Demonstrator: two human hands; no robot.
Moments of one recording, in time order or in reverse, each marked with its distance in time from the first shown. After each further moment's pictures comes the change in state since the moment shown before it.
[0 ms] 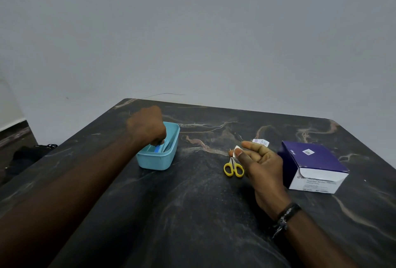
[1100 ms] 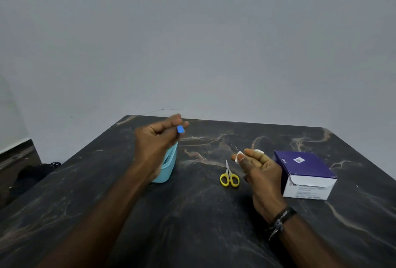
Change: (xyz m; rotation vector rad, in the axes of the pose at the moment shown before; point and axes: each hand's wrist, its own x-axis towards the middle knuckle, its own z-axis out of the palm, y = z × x) left_hand -0.061 0.024 0.015 -1.630 0.172 0.263; right_hand 0.004 -0.011 -0.005 0.129 0.117 0.029
